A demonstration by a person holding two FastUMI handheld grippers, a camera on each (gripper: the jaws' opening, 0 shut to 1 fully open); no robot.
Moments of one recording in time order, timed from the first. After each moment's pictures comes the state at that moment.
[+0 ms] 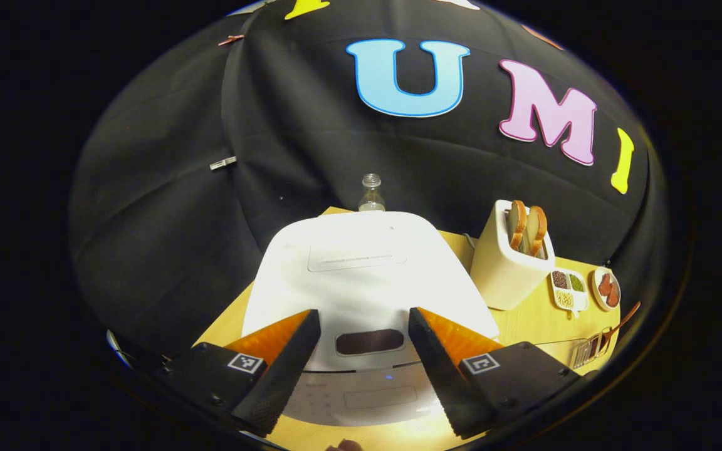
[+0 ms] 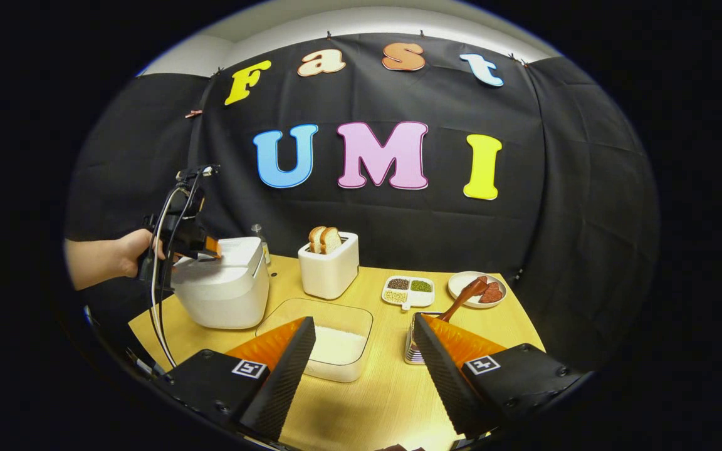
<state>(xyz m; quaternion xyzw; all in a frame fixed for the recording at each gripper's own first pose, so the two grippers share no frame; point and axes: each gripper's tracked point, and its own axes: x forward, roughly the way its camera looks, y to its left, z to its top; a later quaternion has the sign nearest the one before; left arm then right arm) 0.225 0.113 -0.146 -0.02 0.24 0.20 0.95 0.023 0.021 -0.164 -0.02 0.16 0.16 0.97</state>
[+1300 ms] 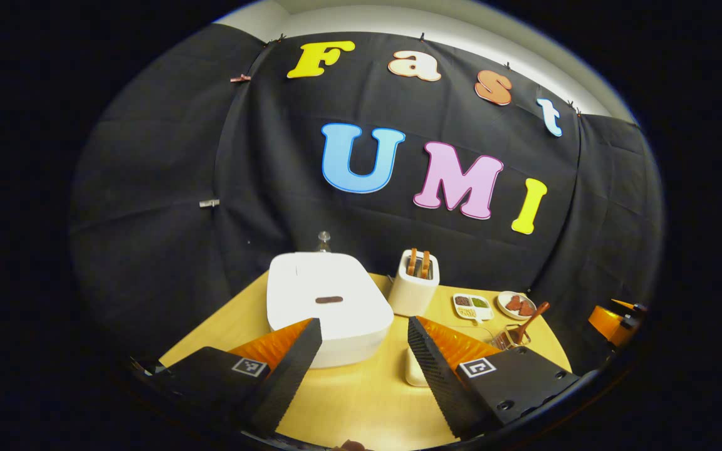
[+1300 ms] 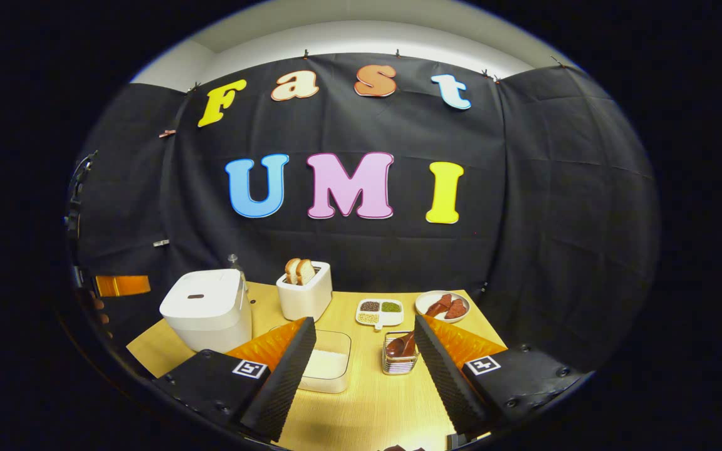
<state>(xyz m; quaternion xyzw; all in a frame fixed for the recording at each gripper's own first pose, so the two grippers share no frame) 0.014 0.003 -0.072 -0.06 0.09 0.06 0.99 -0.008 -0.005 -0.082 -0.01 0.11 0.05 0.99</state>
